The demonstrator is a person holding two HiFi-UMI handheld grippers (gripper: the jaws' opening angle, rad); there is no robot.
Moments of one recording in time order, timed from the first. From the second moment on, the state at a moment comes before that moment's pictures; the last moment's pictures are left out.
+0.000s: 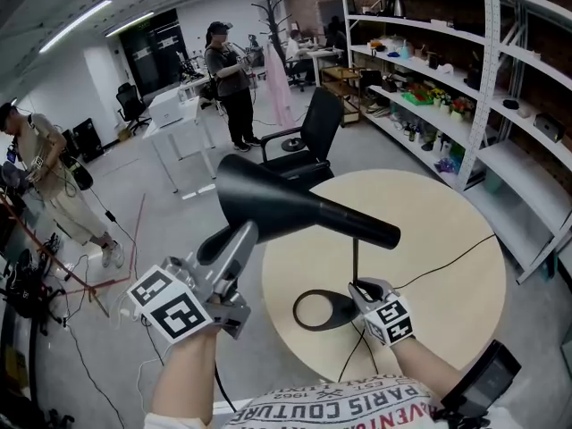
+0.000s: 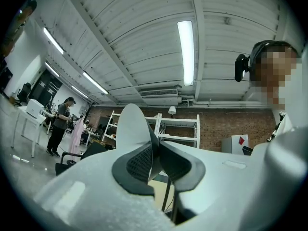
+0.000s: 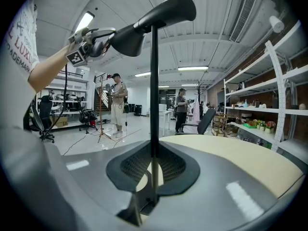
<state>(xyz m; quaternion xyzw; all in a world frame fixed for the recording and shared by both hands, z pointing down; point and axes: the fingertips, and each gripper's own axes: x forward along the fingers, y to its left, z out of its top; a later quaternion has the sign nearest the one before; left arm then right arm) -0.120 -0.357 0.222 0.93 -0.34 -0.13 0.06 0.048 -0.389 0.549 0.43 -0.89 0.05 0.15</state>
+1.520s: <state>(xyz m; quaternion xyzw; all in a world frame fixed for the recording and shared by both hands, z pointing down) -0.061 -0.147 0.387 0.98 -0.19 -0.05 0.09 0.000 -0.166 0.423 0.29 -0.95 0.07 0.02</state>
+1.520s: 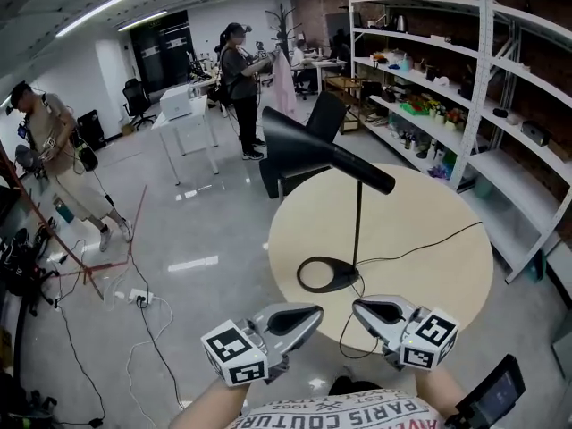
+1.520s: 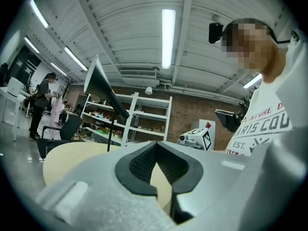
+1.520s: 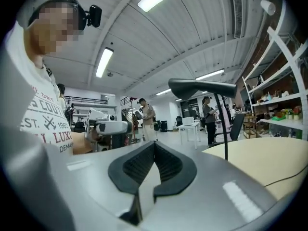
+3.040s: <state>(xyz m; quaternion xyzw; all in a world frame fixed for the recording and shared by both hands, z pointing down) 0.055 -0.020 0.378 0.96 -0.26 -0.01 0.11 0.095 -0.023 0.395 0.25 -0.97 0.05 0.03</state>
